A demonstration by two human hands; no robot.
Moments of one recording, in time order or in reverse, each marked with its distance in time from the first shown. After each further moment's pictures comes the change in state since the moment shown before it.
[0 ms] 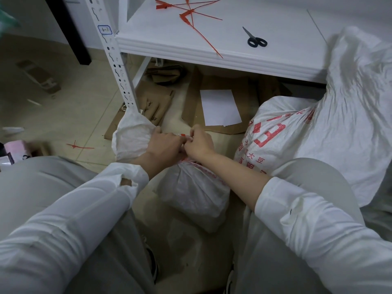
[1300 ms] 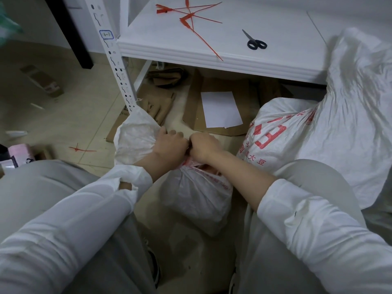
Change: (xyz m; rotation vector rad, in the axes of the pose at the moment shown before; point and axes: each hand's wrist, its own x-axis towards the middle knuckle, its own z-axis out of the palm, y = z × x) left_hand 0.008 0.008 -0.003 0.098 -0.024 0.019; right_hand 0.000 -0.002 -0.019 -0.537 -0.168 -0.164
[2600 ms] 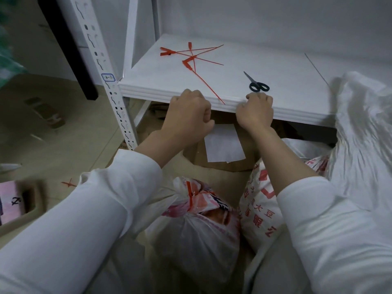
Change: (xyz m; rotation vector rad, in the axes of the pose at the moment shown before) left_hand 0.091 -0.033 -0.137 -0.521 0.494 -0.042; right_hand 0.123 0.093 -0.147 0.096 0.709 0.244
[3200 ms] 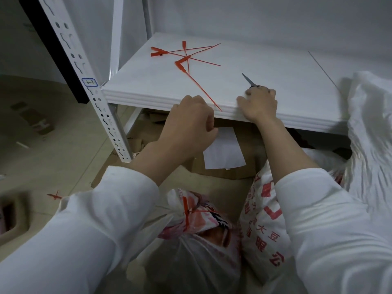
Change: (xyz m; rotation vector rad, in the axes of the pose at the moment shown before) left_hand 0.028 0.002 0.023 -0.072 -0.053 -0.010; right_hand 0.080 0.025 0.028 -0.060 -0.074 -0.038
